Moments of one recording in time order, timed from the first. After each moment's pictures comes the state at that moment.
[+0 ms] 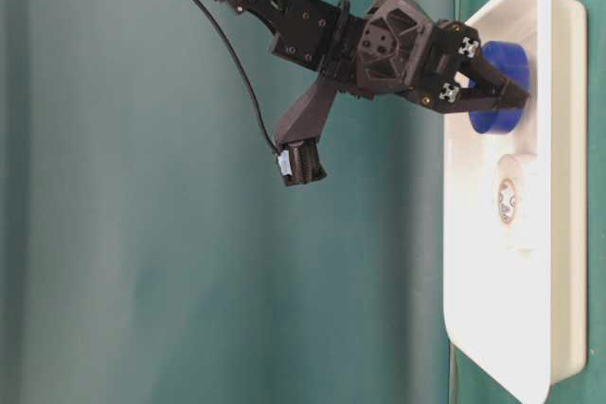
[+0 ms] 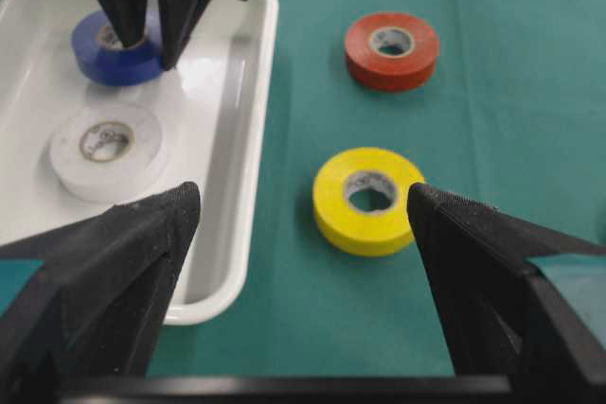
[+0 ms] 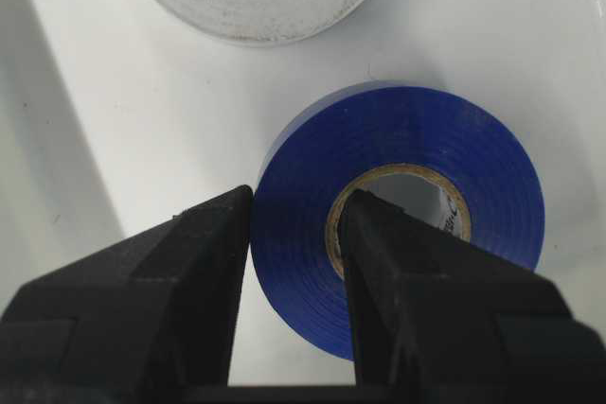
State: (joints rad) left arm 0.07 -0.92 1.17 0.00 0.04 0.03; right arm -0.34 0.18 0.47 -0.11 0.48 0.21
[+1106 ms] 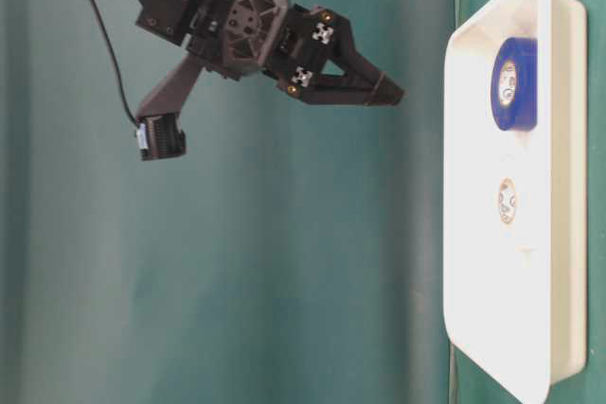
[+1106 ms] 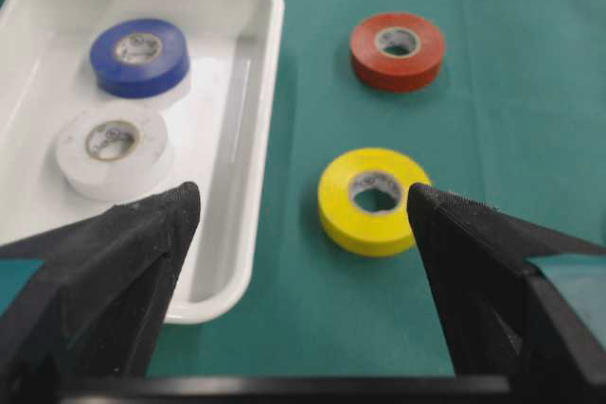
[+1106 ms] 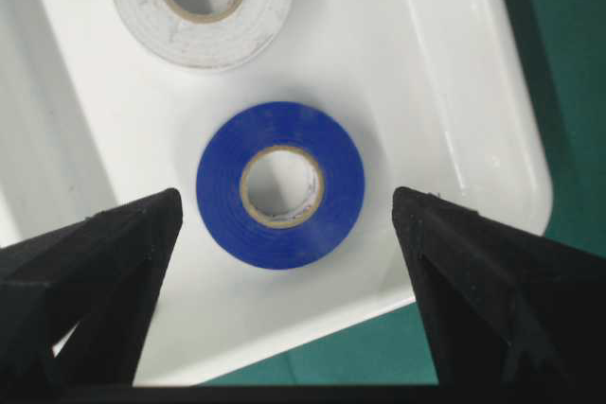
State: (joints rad) left arm 0.08 -0.92 1.17 0.00 0.05 0.03; right arm -0.35 -0.04 0.41 -0.17 0.67 0.21
